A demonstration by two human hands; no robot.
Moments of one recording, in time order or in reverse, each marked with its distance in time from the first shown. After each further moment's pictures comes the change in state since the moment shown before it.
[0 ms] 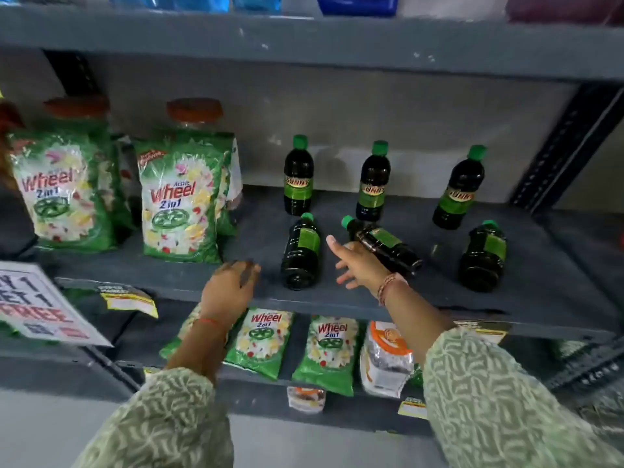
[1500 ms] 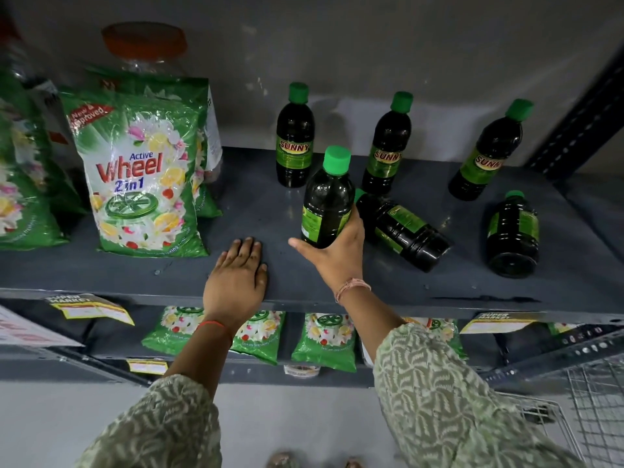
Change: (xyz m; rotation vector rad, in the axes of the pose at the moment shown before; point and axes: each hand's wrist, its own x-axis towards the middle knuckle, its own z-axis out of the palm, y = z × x) left_hand 0.048 -0.033 0.045 0.329 -0.143 0.197; right_hand 0.058 0.016 0.074 0.019 0.586 -0.313
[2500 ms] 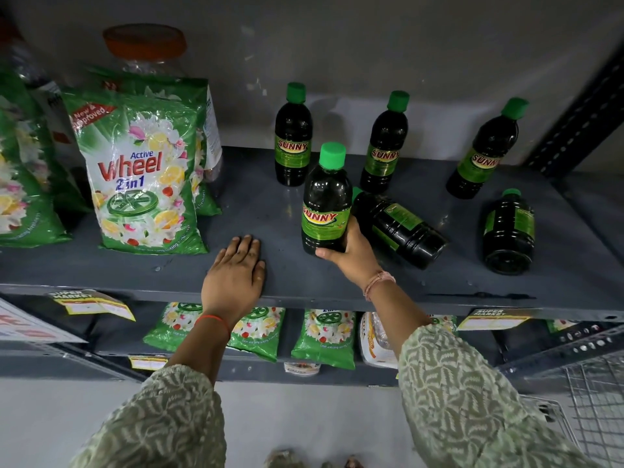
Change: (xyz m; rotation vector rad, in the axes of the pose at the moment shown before) left_hand 0.000 -0.001 0.001 0.007 0.007 -0.002; right_hand 0.013 0.019 -0.033 0.072 -0.377 0.128
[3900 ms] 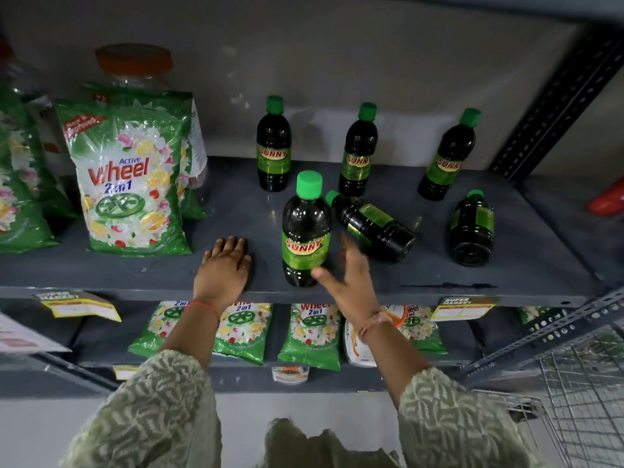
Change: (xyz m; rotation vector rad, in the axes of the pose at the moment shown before) left_hand 0.007 0.012 -0.011 -0.120 -0.106 -0.066; right_hand -0.082 -0.005 -0.011 -0.075 0.138 -0.063
